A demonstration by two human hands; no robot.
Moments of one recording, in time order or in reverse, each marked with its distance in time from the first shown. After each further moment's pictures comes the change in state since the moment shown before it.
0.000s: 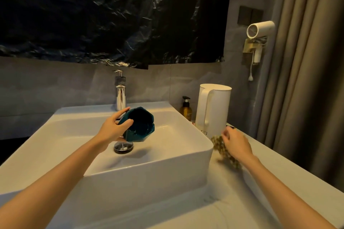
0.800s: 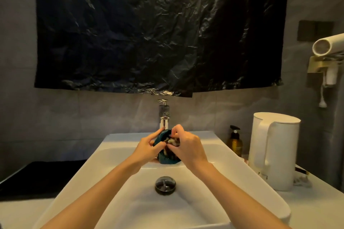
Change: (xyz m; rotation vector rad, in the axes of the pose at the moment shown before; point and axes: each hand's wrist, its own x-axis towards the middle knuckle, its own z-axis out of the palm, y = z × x) left_hand 0.041 0.011 -0.038 0.006 -0.007 0.016; right_hand 0.028 -0.275 0.070 0.379 0.181 -0.780
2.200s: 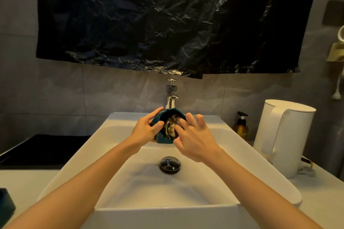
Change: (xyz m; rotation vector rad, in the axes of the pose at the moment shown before) left_hand 0.001 -0.021 -0.020 -0.035 0.035 0.119; right_hand -0.015 -0.009 -0.002 -0.611 -0.259 -0.241
